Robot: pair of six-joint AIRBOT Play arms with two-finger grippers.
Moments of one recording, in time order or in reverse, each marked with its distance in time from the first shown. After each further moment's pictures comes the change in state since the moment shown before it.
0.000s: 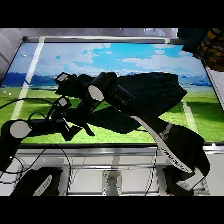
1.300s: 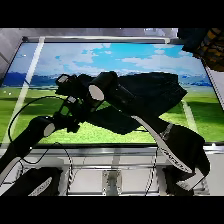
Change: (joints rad) left arm -0.151 -0.196 -0.038 0.654 0.207 -0.652; right arm -0.005 0.005 0.003 0.007 0.044 -0.012
